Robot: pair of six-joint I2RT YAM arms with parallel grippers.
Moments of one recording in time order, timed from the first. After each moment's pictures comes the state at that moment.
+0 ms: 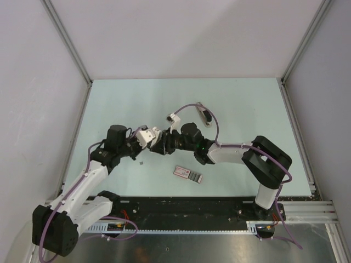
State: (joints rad) left arm -0.32 0.93 0.60 -0.37 0.32 0.63; right arm 0.92 1.77 0.95 0.60 -0.35 0.65
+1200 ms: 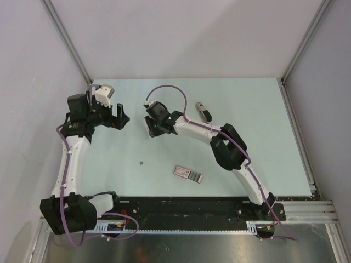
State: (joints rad) left arm 0.15 1.14 1.09 -0.53 0.56 0.26; right arm 0.90 2.29 1.89 -0.42 0.03 0.38
